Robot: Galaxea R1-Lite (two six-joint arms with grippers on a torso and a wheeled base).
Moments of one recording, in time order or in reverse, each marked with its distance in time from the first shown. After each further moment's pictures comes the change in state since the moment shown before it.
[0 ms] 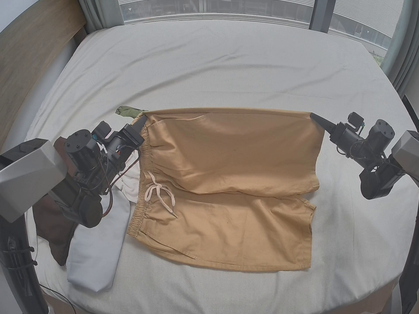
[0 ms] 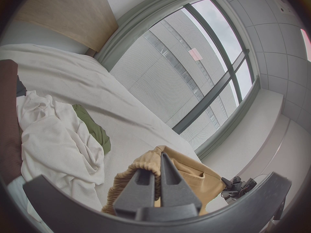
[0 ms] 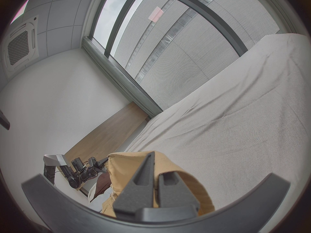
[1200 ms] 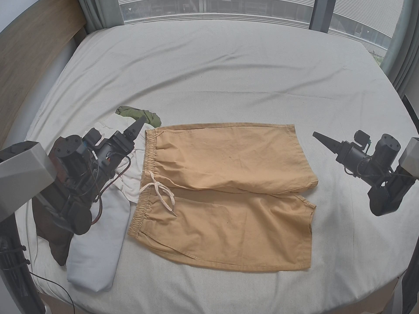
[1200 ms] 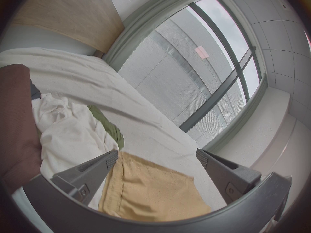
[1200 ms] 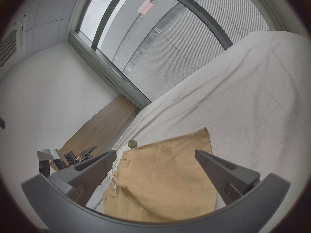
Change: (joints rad) left arm 0.028 -0.105 0.196 0.000 -0.033 0.004; right arm -0.026 -0.113 0.330 0.000 -0.027 -0.088
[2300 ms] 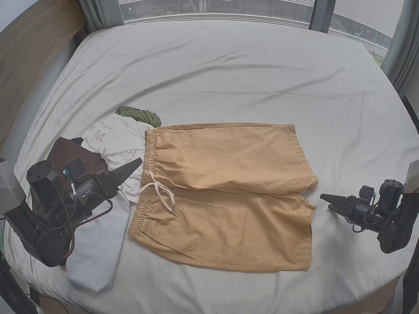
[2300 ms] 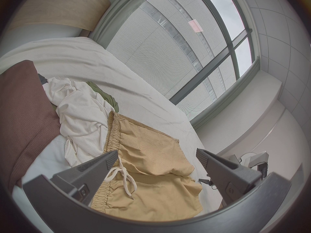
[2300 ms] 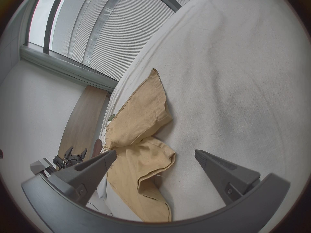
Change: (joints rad) left arm 0.036 -0.181 0.349 0.000 -0.241 0.091; right arm -0.073 0.057 0.420 -0.001 0.005 0.025
